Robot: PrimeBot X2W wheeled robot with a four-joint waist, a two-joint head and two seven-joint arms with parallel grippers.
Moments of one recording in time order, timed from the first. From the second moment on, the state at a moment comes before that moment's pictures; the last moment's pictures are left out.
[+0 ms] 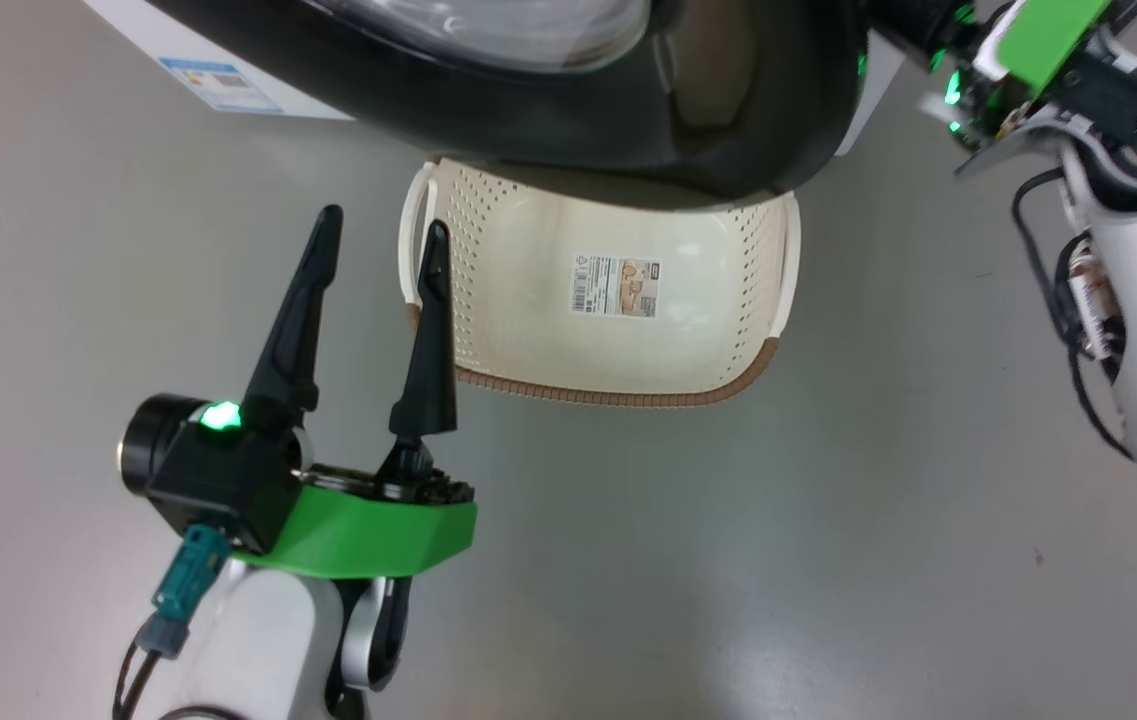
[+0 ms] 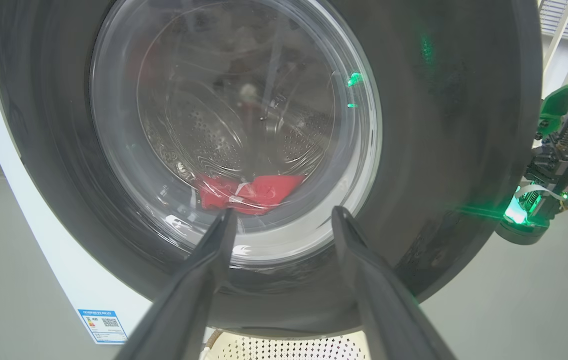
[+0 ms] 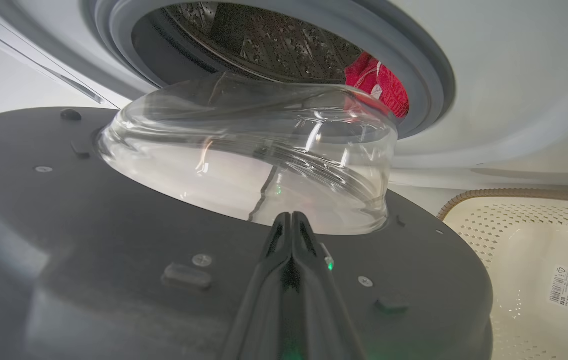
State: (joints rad) left arm -0.44 0.03 -0.28 0.01 -0.25 0.11 -0.26; right arm -1.08 -0.19 0.21 0.58 1.53 0.12 0.69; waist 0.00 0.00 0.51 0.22
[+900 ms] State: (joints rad) left arm -0.39 0.04 -0.25 0.04 -0.22 0.10 -0.26; right arm -0.99 -0.18 0.25 0.56 1.37 0.12 0.40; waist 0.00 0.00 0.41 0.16
